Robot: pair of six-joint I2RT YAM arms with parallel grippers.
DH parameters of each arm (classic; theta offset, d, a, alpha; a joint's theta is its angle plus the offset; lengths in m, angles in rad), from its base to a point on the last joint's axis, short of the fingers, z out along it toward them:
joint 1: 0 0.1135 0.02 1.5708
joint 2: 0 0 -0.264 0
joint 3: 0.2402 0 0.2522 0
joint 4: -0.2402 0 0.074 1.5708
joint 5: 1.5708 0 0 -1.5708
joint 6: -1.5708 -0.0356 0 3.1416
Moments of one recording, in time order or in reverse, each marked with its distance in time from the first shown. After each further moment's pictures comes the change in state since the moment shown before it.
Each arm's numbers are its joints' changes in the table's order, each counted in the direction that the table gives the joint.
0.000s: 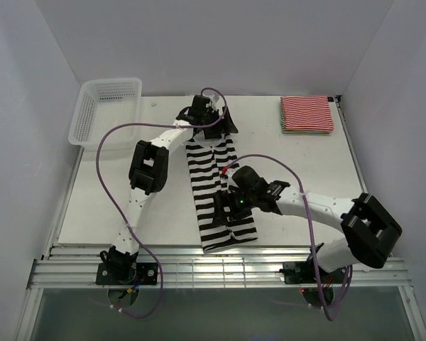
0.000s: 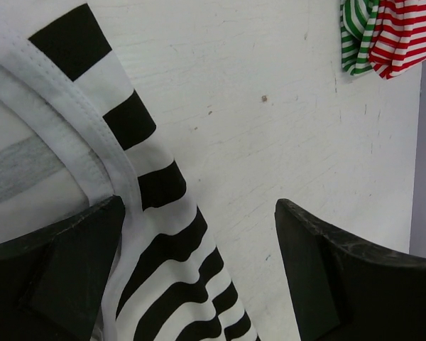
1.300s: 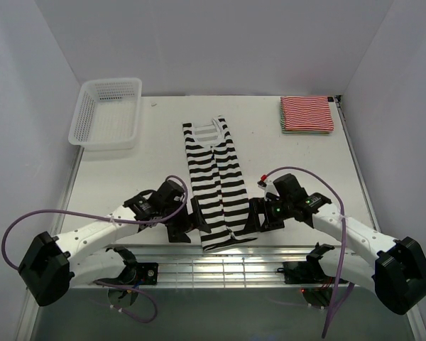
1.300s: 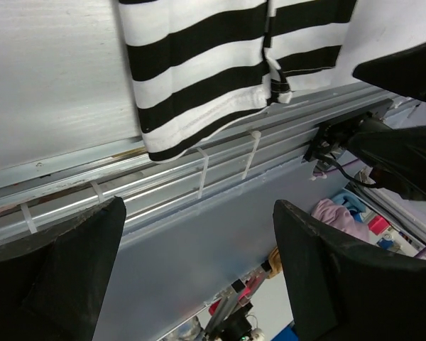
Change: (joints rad) left arm -0.359 1.476 -1.538 -0.273 -0.068 0.502; right arm -0.296 0.408 -0.258 -0.238 -0.151 0.075
